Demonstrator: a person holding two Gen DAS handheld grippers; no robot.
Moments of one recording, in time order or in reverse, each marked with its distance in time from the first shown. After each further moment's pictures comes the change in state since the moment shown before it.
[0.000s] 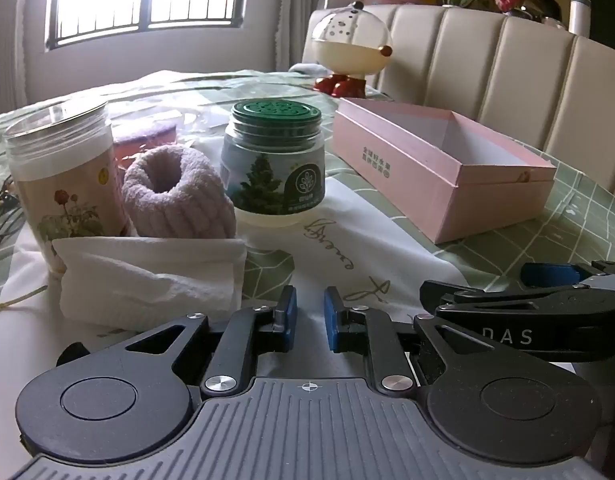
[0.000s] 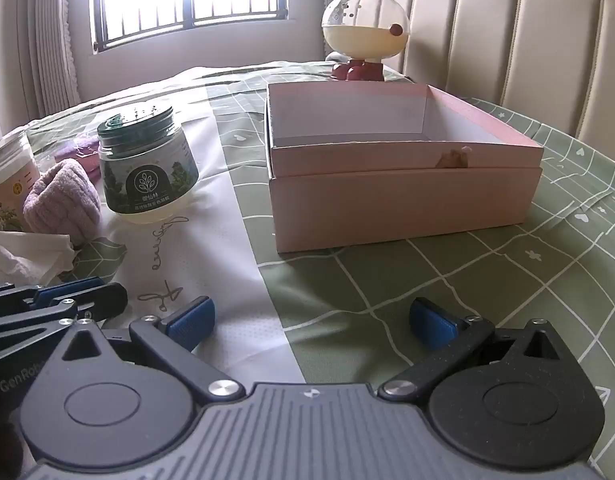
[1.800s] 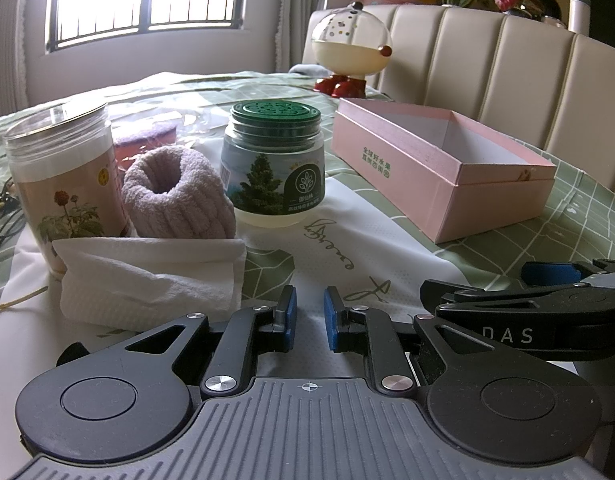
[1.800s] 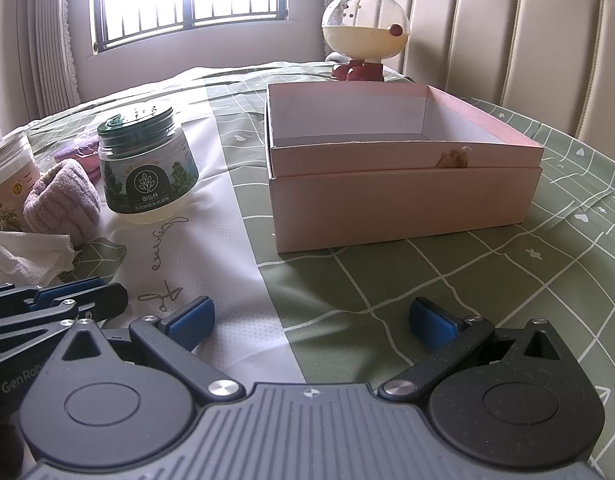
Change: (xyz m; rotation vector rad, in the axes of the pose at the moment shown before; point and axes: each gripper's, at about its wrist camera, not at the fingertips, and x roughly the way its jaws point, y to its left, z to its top) left arm -0.001 0.002 -0.001 -0.006 -0.005 -0.006; right arm 0.000 0.000 0.000 0.002 -0.001 0.002
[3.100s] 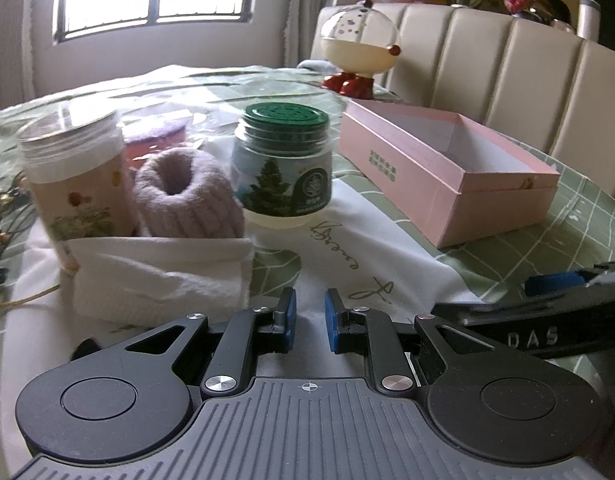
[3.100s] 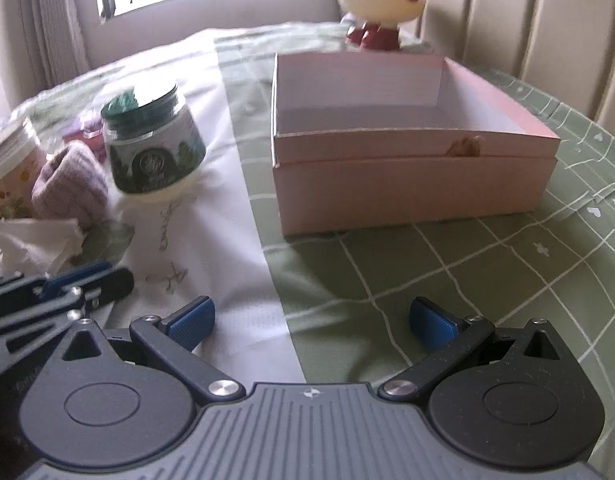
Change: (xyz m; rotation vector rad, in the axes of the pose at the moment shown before) left arm -0.008 0.004 0.009 -0.034 0.027 0.021; right arm 0.001 -0.006 0.018 -0.024 0.173 0.057
